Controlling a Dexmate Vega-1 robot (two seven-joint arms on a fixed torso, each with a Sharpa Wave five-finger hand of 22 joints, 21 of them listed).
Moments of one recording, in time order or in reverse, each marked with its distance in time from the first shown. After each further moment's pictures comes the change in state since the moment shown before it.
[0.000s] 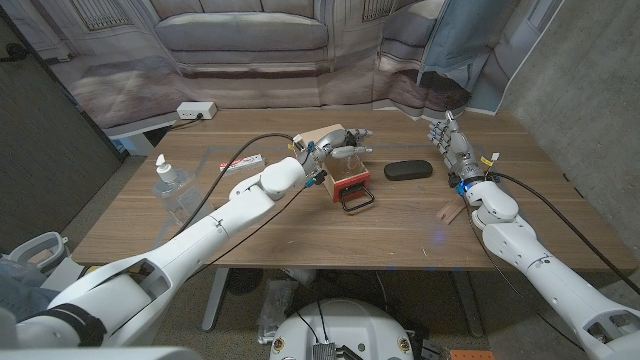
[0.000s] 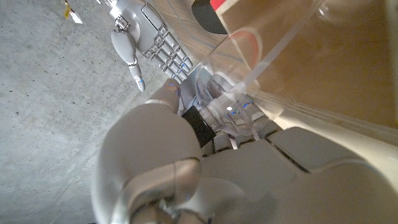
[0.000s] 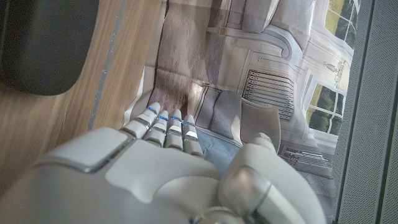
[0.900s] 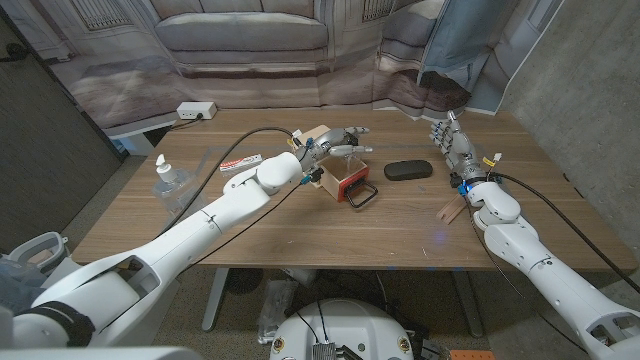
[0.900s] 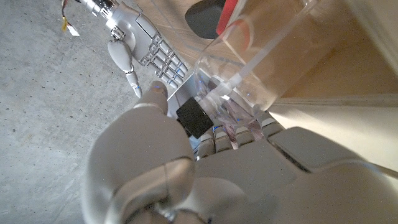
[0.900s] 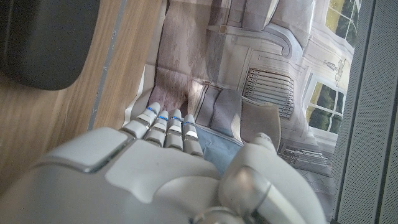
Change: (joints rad) left arm -0.012 0.045 0.001 -0.069 0.024 0.066 -0.020; left_hand -0.102 -0.039 -0.064 0.032 -0.004 -0.135 0.006 0.000 -0.025 -0.127 0.034 0.000 -0.040 -0.133 0.019 0.000 -0.046 -0.196 0.097 -0.090 0.005; right arm -0.007 -0.004 0.006 -0.005 0.003 -0.001 -0.005; right_hand 0.000 0.000 -0.004 -0.004 0.000 0.004 -0.004 0.000 0.000 0.000 0.000 0.000 0.000 0.000 0.000 0.000 0.000 0.000 0.000 0.000 0.000
